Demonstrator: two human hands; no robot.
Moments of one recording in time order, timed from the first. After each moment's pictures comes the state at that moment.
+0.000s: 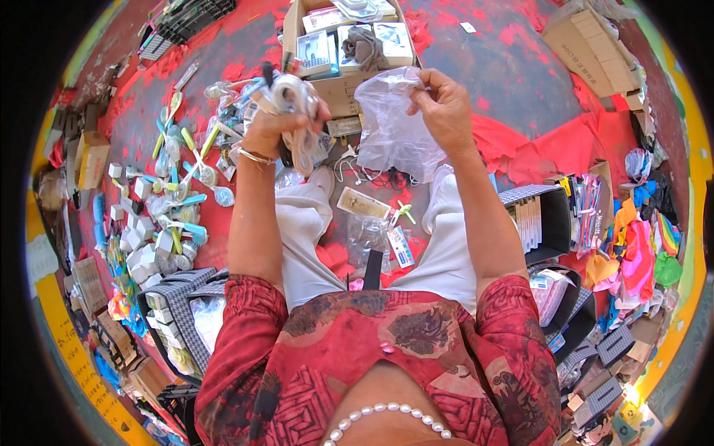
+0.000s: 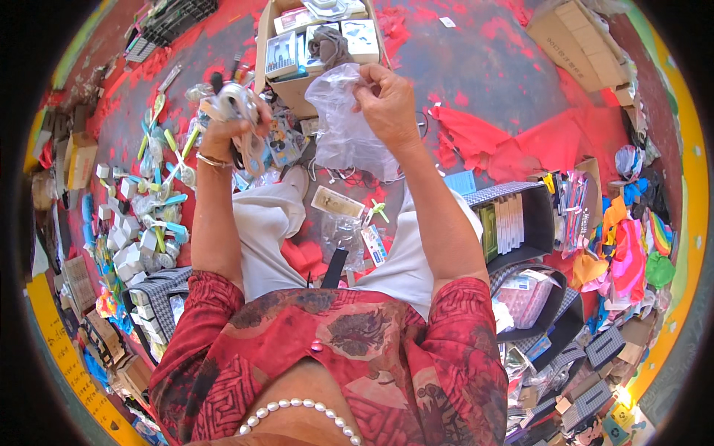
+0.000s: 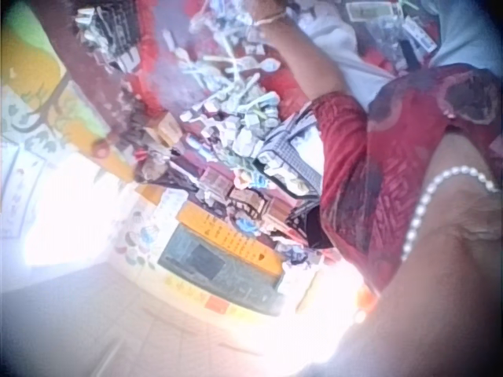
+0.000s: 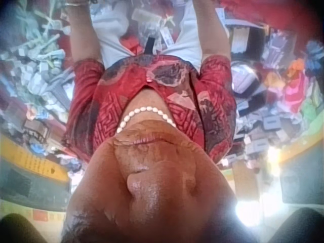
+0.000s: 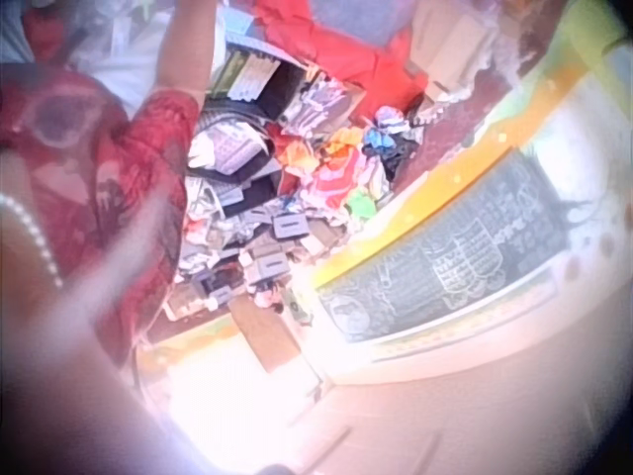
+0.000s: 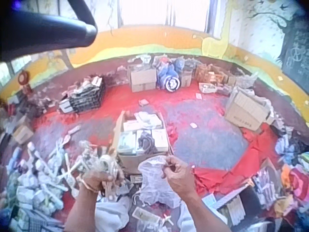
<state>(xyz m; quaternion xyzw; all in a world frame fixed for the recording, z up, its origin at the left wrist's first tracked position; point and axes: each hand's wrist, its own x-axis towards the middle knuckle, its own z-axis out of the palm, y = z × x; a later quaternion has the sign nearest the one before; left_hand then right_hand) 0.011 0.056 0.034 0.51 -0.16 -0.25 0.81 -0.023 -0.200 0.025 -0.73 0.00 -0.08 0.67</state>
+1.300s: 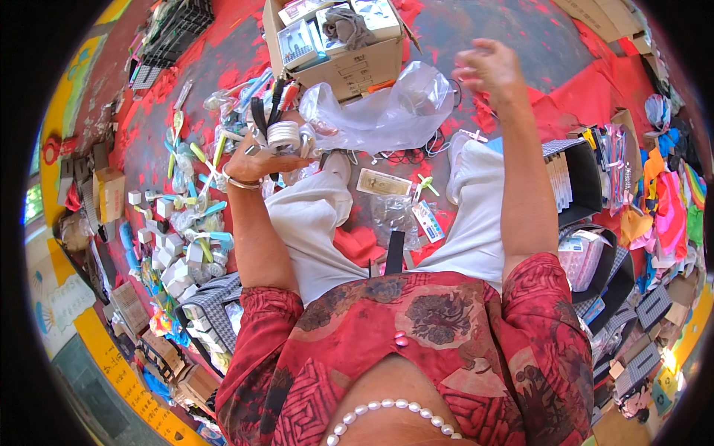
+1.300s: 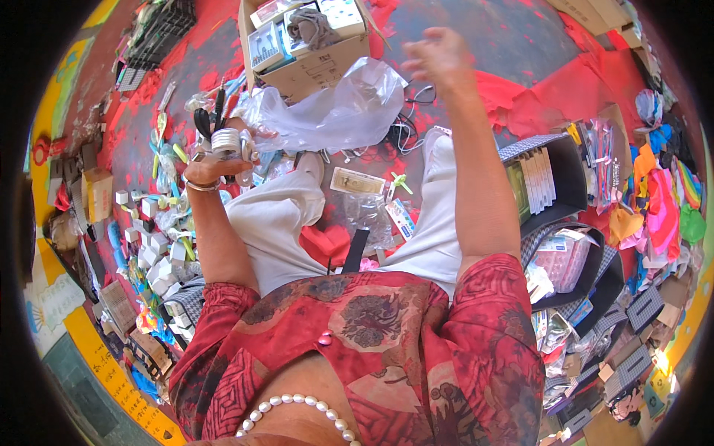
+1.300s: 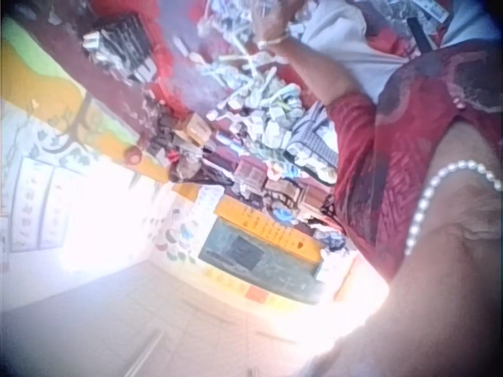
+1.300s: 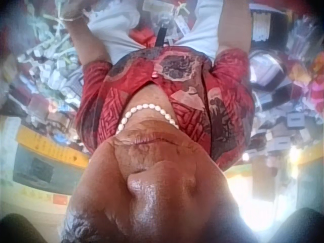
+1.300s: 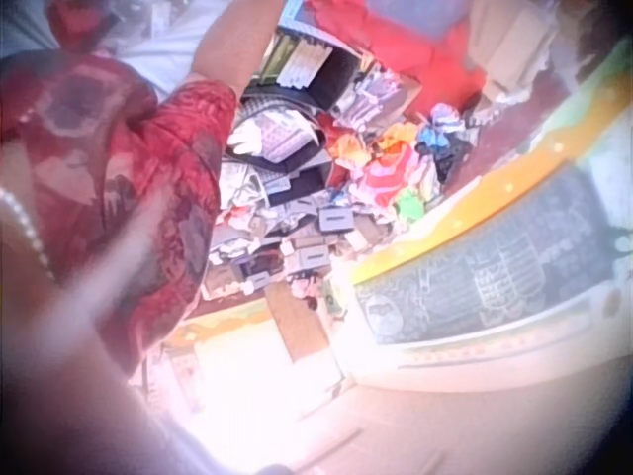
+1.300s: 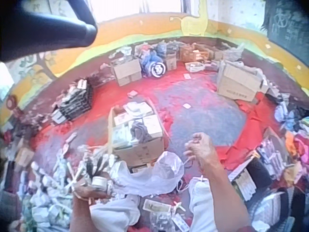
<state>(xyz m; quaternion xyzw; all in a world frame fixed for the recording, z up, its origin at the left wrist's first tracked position) -0.002 0.105 0.013 0.71 -0.18 -0.32 0.60 -0.032 -0.275 0.014 -0.69 0.26 -0.05 0.67</state>
